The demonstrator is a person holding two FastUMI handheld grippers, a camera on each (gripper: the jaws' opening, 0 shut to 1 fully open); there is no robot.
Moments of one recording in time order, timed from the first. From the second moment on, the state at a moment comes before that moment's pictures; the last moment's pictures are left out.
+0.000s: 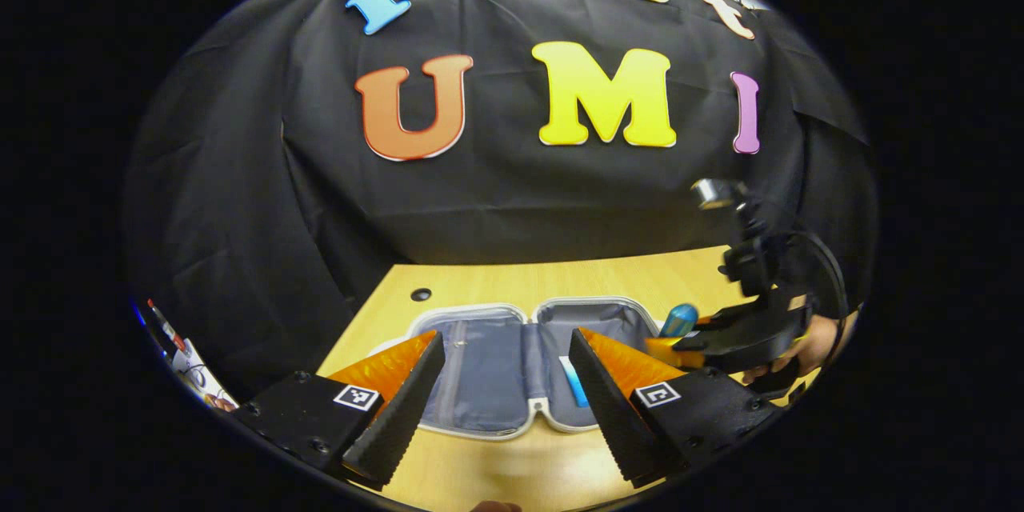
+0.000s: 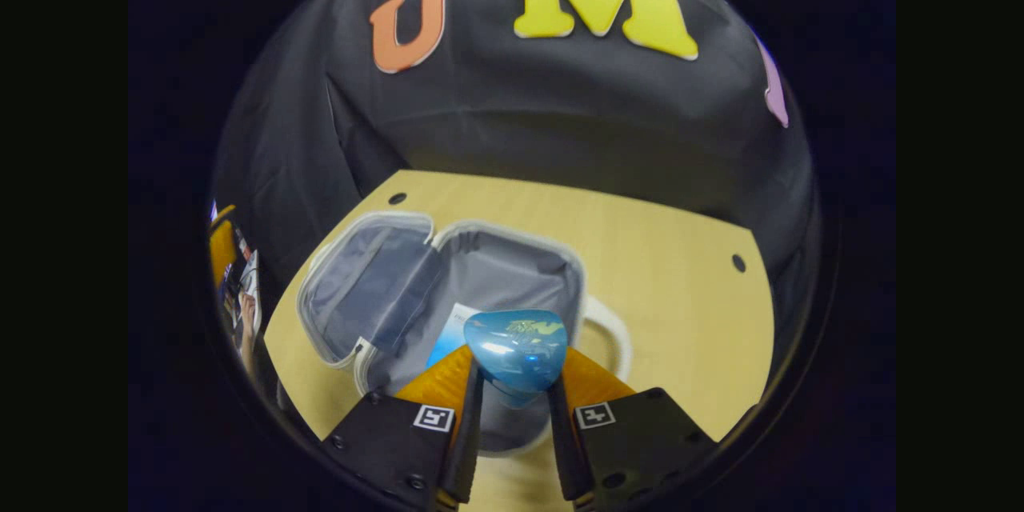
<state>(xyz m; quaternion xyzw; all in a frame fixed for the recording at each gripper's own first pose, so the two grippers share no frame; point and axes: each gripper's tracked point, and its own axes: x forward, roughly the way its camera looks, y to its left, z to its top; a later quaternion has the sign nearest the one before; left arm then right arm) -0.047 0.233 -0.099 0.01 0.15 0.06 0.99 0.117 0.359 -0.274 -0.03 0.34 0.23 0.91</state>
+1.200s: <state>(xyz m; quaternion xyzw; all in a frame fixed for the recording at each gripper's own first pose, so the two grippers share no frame) -0.095 0.341 -0.126 -0.10 0.17 0.12 0.97 0.167 0.398 -0.360 0.04 0.47 0.13 0.87</state>
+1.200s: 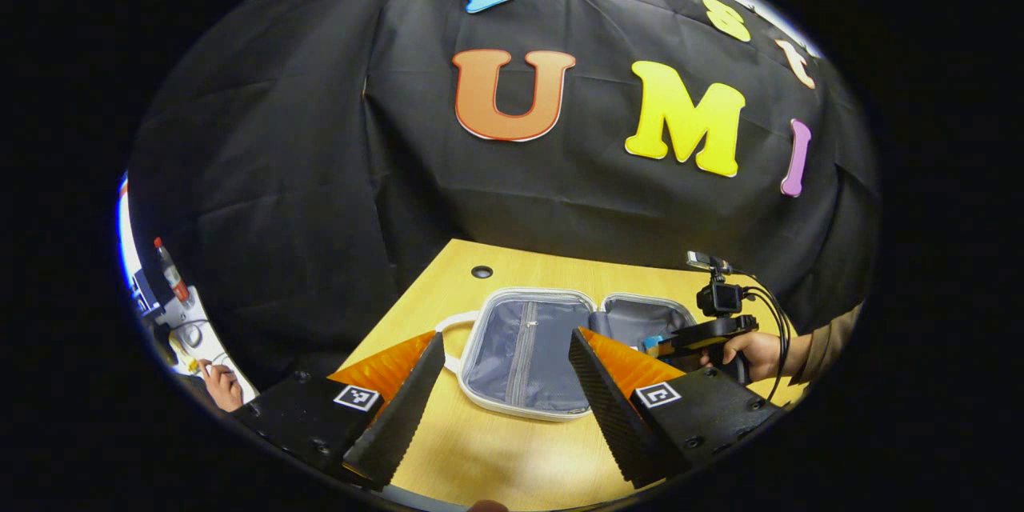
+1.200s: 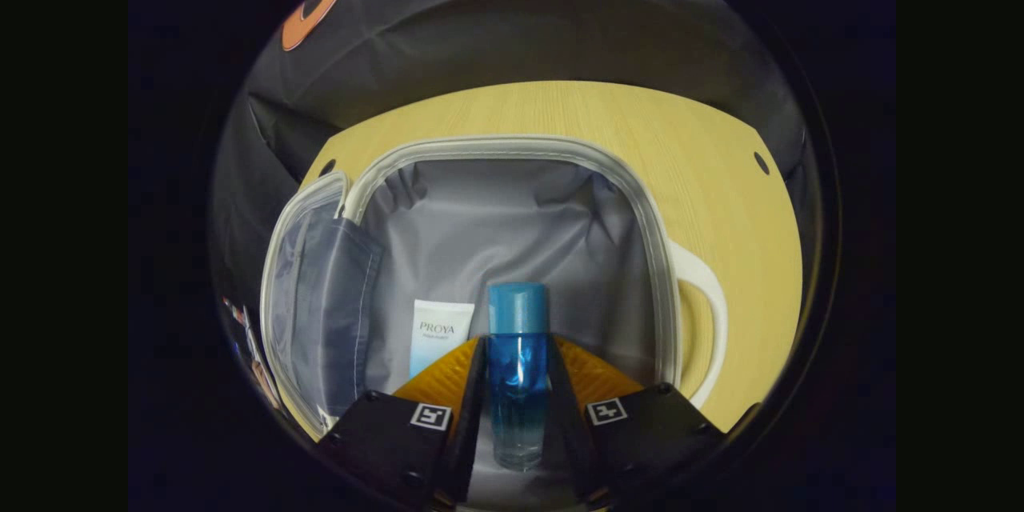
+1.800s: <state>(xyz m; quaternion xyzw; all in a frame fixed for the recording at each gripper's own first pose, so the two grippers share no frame) -0.015 0.415 -0.244 -0.33 0.25 0.05 0.91 0.088 0.348 -0.164 -0.05 0.22 0.23 0.95</state>
